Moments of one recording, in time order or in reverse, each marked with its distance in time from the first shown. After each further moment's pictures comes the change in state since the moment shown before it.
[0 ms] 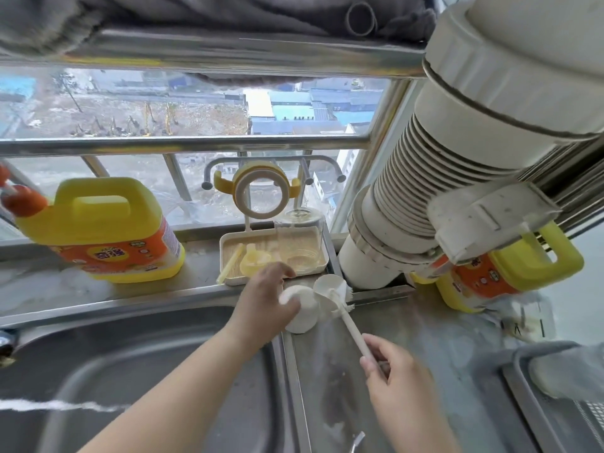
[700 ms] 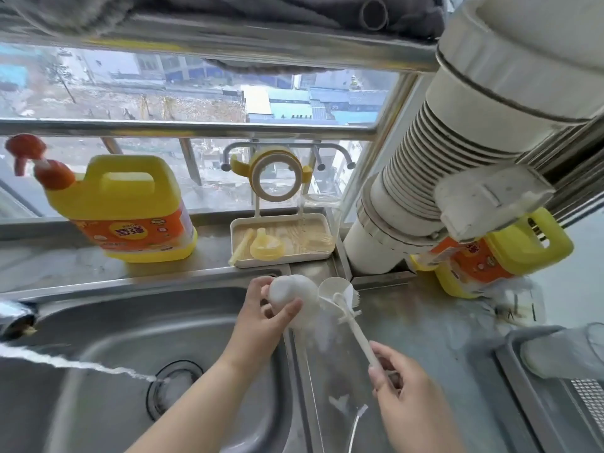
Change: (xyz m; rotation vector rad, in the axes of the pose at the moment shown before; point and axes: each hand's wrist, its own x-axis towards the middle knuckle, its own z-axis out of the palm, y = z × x) left_hand -0.061 -0.022 0.005 -0.797 -0.007 -0.282; right_hand -0.045 0.006 0.002 0.080 0.010 -0.002
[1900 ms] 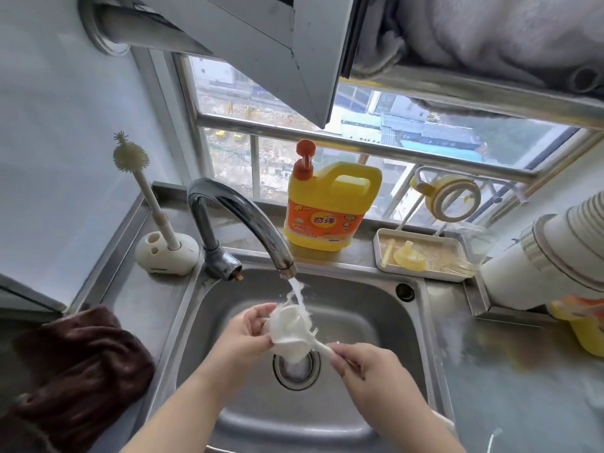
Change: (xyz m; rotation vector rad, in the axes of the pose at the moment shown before) left_hand -0.115 0.004 -0.244 -0.193 0.139 -0.132; right_hand -0.073 -0.160 0.150 -0.347 -0.479 -0.384
